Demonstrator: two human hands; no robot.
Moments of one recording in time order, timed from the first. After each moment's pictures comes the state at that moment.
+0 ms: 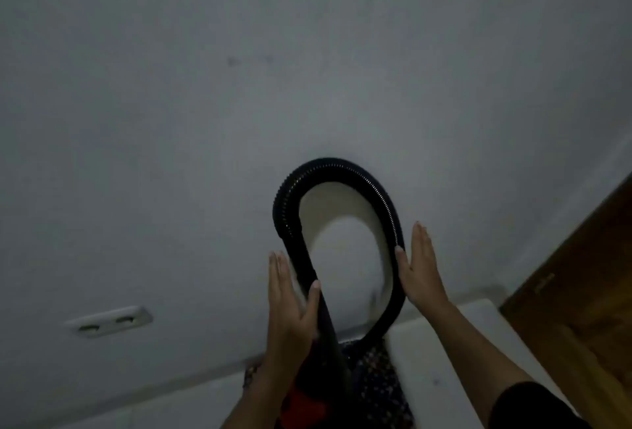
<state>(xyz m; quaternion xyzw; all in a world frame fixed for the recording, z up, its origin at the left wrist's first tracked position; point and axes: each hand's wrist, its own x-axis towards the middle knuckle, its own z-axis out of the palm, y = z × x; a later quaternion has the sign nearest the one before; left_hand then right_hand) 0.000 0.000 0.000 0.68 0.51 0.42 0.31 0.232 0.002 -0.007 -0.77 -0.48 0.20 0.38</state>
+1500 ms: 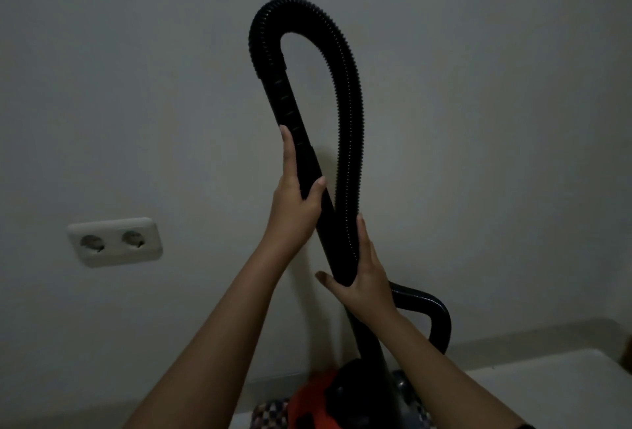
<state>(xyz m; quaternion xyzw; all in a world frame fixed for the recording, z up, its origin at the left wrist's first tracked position) -0.054 0.010 -0.104 0.74 0.32 0.55 0.23 0.069 0.003 -0.243 -0.51 -0.67 0.05 0.54</state>
